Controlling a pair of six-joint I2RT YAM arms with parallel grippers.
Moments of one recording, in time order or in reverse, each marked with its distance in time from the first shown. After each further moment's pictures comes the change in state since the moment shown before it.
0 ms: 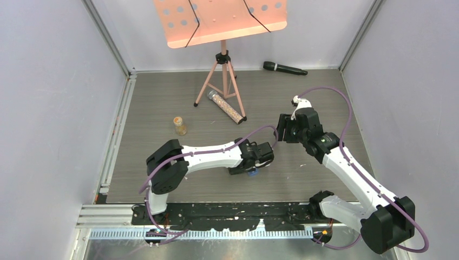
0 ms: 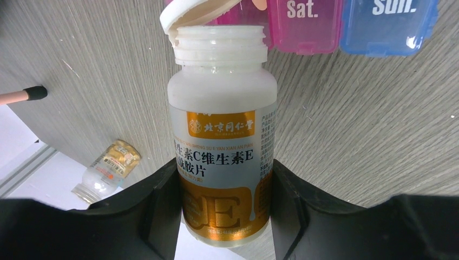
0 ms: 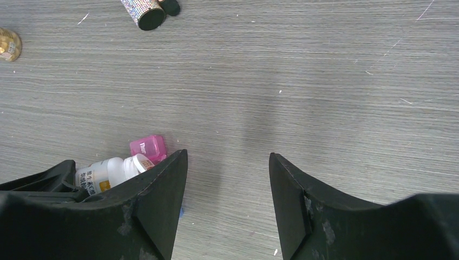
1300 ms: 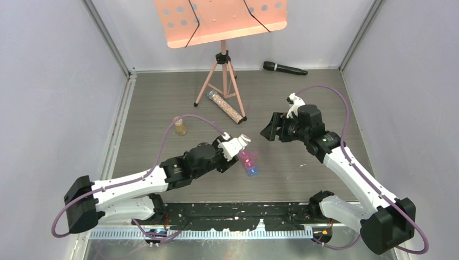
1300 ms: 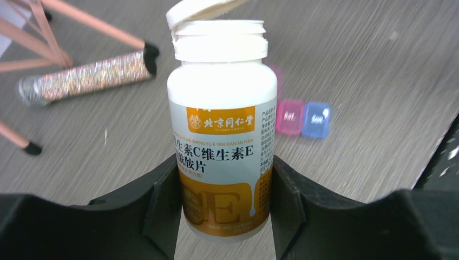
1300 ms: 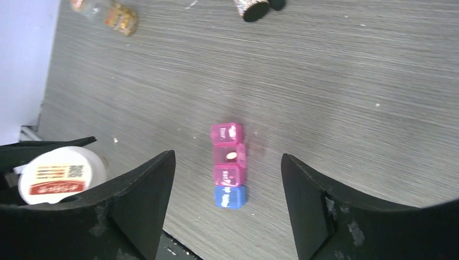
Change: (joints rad) left arm 0.078 -0.815 -0.696 0.830 0.186 -0.068; right arm -0.013 0.000 0.017 0.056 -0.293 0.048
